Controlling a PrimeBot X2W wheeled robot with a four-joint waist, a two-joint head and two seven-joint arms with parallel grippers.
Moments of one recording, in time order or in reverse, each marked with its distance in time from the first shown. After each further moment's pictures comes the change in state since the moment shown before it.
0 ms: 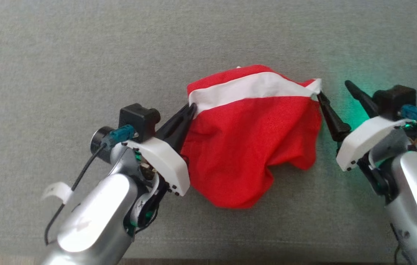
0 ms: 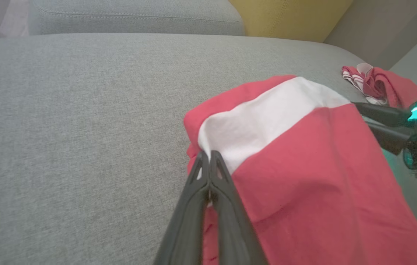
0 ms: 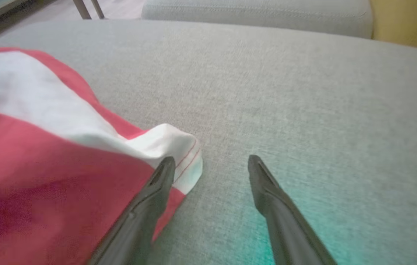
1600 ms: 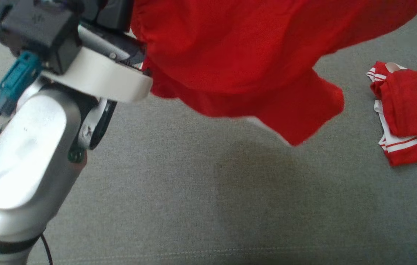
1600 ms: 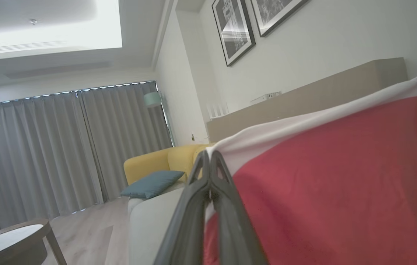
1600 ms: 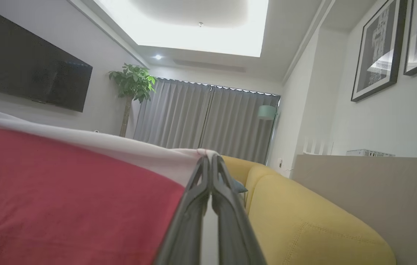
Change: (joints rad) left arm -0.347 0.115 0.128 -0.256 0.203 0.083 -0.093; right arm -0.179 -0.097 -0.241 -0.551 0.016 0.000 0.001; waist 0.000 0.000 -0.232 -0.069
